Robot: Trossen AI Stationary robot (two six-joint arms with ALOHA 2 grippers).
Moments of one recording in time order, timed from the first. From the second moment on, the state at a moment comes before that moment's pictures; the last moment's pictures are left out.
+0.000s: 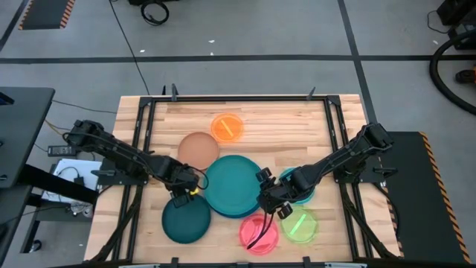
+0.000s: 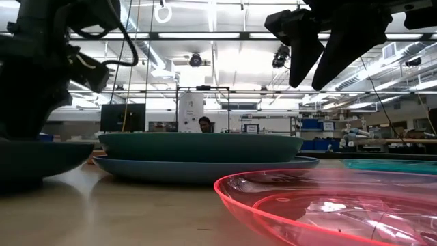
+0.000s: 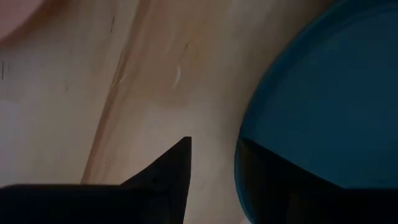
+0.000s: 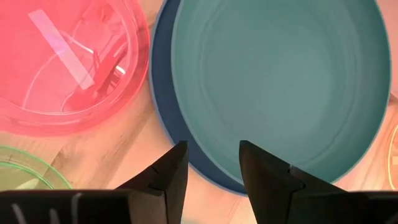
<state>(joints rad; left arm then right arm) -0.32 1.41 0.77 -0.83 0.08 -0.75 0.44 1.71 1.26 -0.71 0.24 -0.17</state>
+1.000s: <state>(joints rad) -0.32 1.51 0.78 -0.77 0.13 -0.70 0.44 1.71 1.26 -0.71 0.24 -0.16</state>
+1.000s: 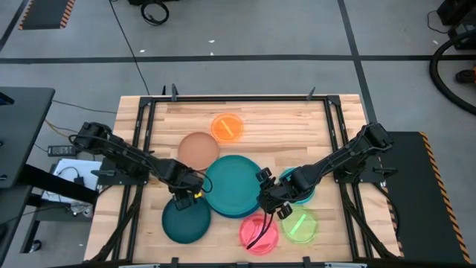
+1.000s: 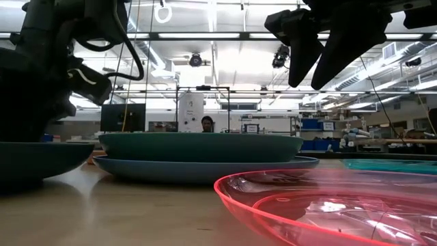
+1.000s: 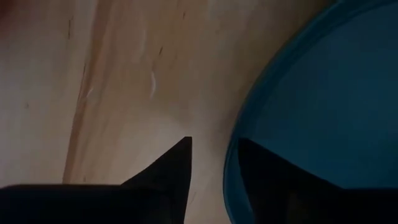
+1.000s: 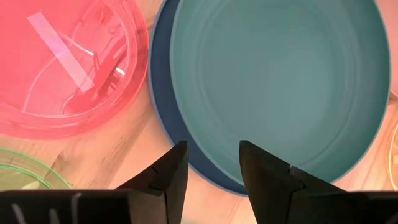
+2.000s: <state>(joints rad) -0.39 1.46 0.96 -1.02 0.19 -0.70 0.44 1.71 1.26 -0.74 0.26 -0.14</state>
